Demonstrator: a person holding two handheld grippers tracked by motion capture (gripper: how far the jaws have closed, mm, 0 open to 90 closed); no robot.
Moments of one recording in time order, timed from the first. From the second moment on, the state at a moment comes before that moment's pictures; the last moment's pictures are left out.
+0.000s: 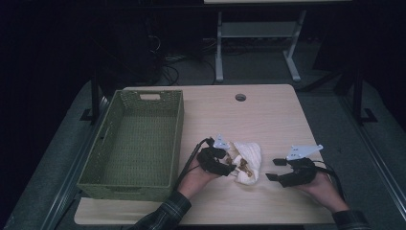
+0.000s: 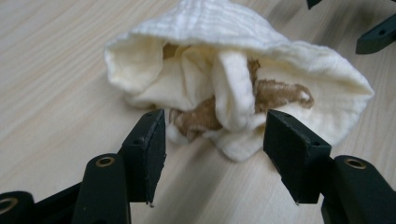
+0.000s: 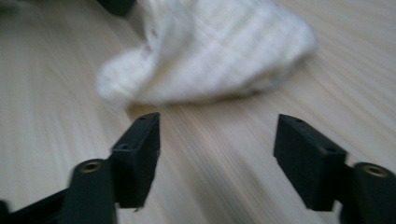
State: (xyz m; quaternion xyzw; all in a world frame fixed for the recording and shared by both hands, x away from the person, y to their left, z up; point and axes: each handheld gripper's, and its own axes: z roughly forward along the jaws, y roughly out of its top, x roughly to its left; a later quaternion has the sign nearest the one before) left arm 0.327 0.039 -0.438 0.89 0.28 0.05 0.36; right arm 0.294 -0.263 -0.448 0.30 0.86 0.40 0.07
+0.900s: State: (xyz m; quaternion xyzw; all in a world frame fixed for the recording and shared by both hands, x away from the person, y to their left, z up) left arm 0.324 0.040 -0.449 0.89 0.28 0.06 0.36; right arm 0.313 -0.256 -0.414 0.31 0.84 0.43 0.08
